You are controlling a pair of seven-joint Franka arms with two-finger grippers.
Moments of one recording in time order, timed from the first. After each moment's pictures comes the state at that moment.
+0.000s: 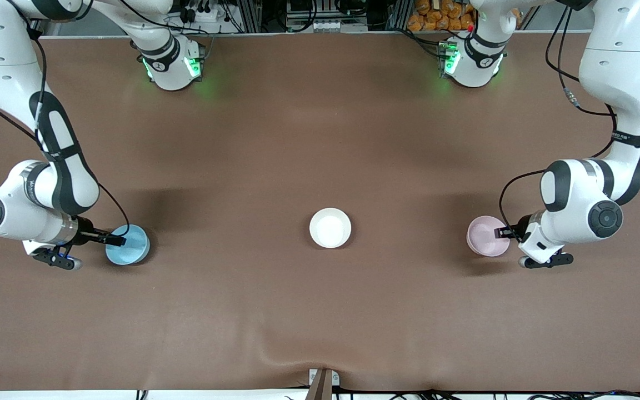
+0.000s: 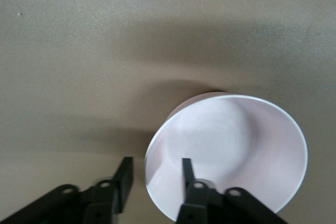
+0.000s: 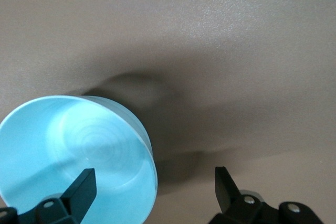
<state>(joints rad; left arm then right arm) 0.12 0.58 -0.12 -1.81 0.02 2.22 -0.12 -0.16 0.59 -0.03 -1.83 0.13 2.31 0.01</state>
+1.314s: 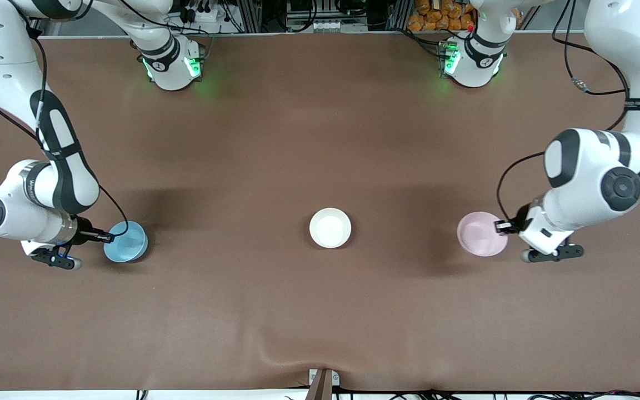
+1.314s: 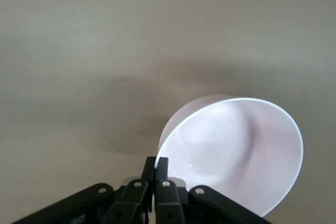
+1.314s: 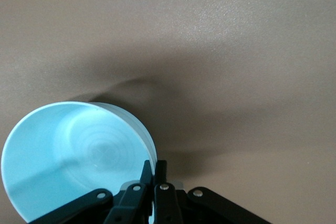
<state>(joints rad) 0.11 0.39 -0.27 -1.79 0.02 2.14 -0.29 -0.16 0.59 -0.03 -1.83 0.09 2.30 0.01</state>
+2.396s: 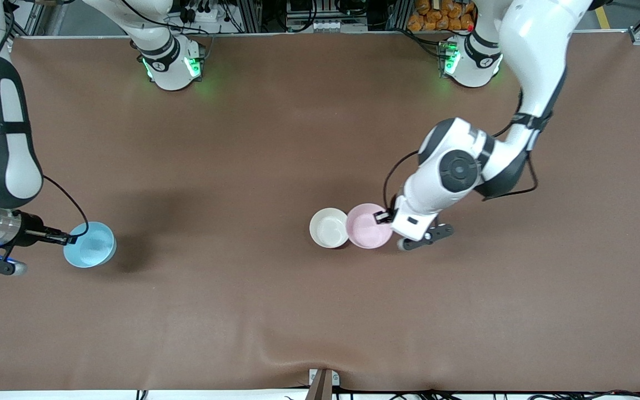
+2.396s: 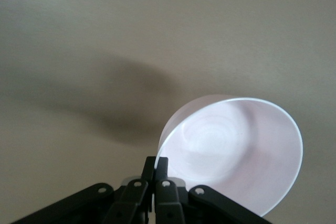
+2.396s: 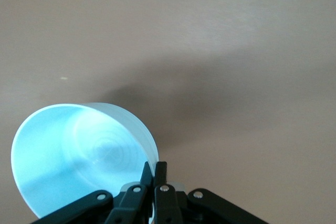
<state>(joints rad) -0.19 0.57 -0.39 -1.62 0.02 2.21 -0.87 -0.19 0.48 -0.02 -1.61 0.16 2.02 0.01</state>
